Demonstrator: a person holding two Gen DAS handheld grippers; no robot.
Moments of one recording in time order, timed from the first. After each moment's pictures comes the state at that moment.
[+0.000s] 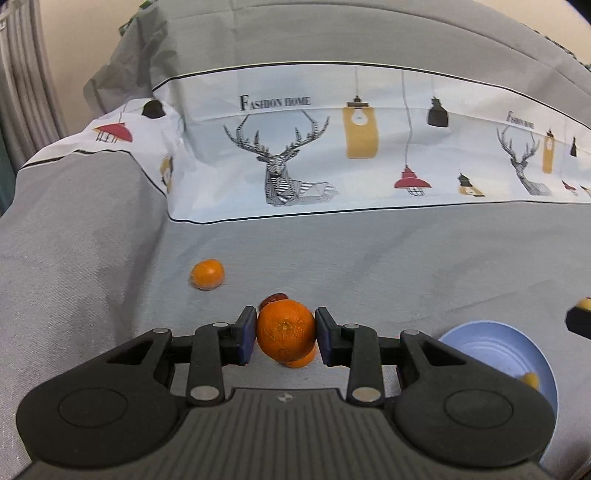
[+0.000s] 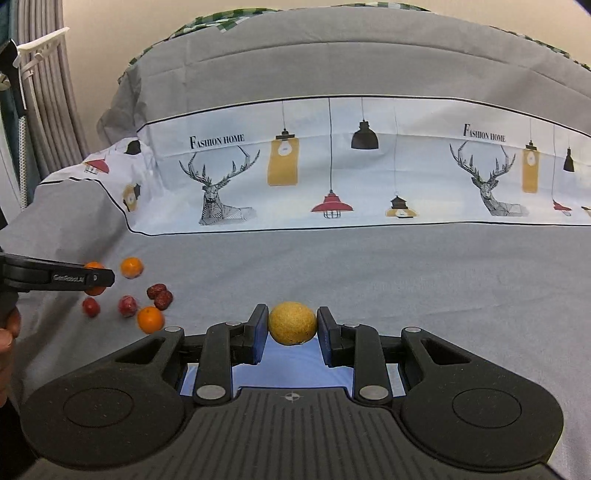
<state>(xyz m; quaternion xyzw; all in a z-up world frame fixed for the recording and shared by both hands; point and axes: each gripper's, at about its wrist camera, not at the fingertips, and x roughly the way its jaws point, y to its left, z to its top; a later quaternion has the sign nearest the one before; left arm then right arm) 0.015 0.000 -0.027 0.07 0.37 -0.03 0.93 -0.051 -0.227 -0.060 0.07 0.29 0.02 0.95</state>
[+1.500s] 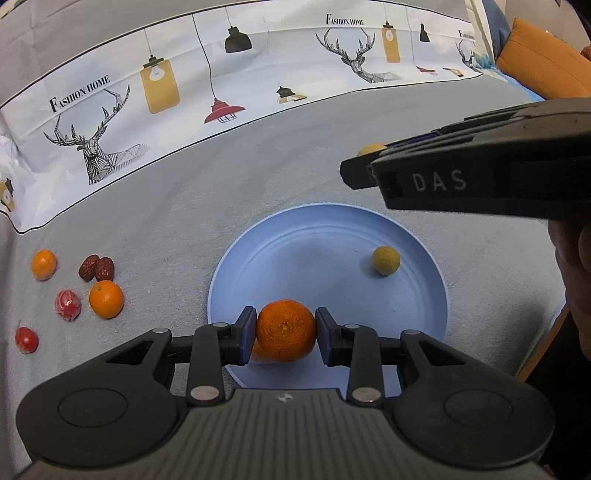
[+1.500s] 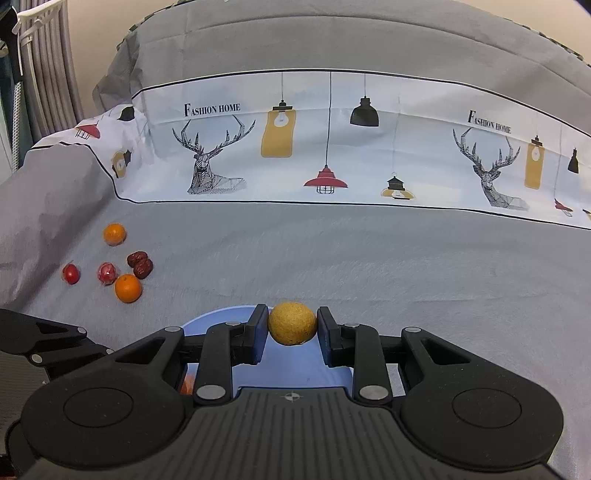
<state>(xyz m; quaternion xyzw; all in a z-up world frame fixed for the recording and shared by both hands) -0.051 -0.107 -0.091 0.18 0.41 -0.23 0.86 -0.039 -0.235 -0.074 0.03 0.33 0.03 0.94</state>
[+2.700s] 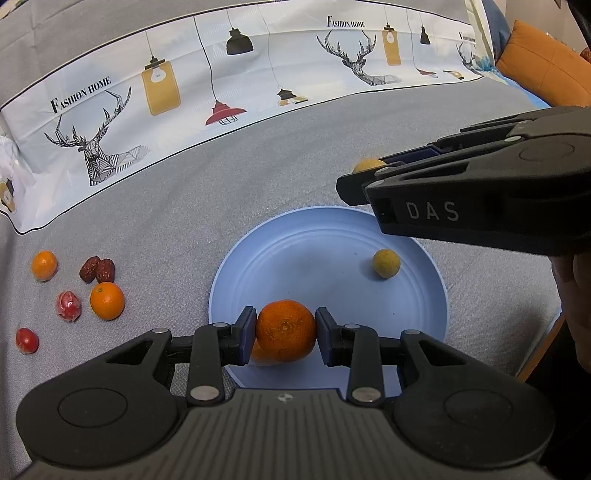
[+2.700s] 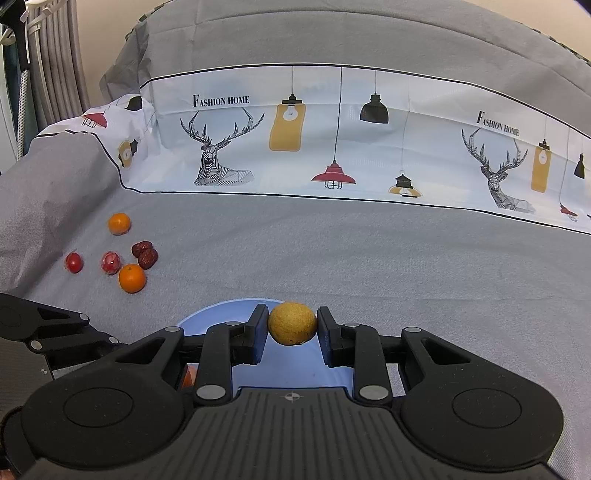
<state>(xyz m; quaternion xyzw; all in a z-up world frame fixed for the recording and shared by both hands) -0.051 -0.107 -0.090 0.18 0.41 -0.23 0.86 -0.039 -0.231 -0.077 0.02 0.33 0.04 0.94</state>
